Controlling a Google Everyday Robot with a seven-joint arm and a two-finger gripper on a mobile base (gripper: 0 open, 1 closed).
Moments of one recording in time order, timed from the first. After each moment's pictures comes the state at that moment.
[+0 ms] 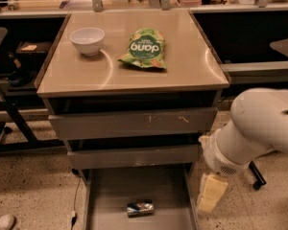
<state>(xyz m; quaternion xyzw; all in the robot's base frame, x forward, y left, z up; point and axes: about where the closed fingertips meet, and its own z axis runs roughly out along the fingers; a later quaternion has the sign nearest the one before) 0.388 -0.154 0.720 -0.62 0.78 0.08 0.11</state>
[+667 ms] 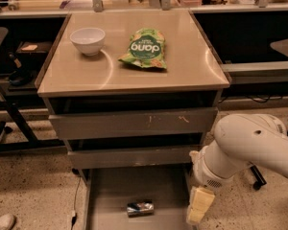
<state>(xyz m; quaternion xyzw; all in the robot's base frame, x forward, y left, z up) 0.382 -0.137 0.652 -0.62 0.77 0.10 0.10</state>
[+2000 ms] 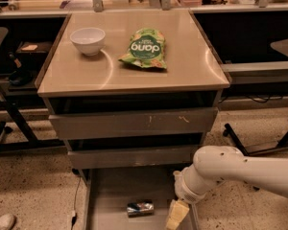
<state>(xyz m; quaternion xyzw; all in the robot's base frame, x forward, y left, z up) 0.392 -0.095 0.514 -0.58 0.79 0.17 0.11</state>
